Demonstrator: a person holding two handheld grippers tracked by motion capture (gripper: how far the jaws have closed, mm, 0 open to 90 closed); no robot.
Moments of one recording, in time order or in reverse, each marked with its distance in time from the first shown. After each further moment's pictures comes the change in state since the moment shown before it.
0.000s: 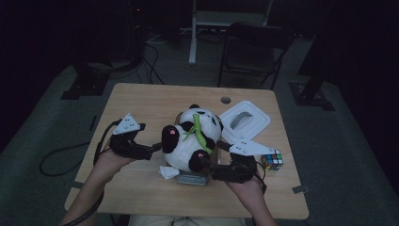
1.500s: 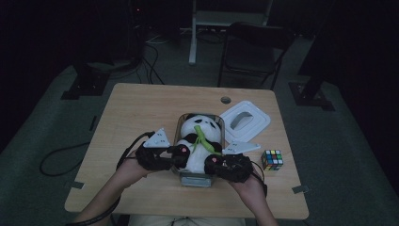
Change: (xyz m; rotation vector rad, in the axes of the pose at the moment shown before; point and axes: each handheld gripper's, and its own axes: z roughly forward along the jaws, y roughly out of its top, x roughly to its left) left arm -0.053 0.000 0.044 0.134 -0.246 0.170; right arm -0.025 -0.029 0.025 0.264 -0.006 0.000
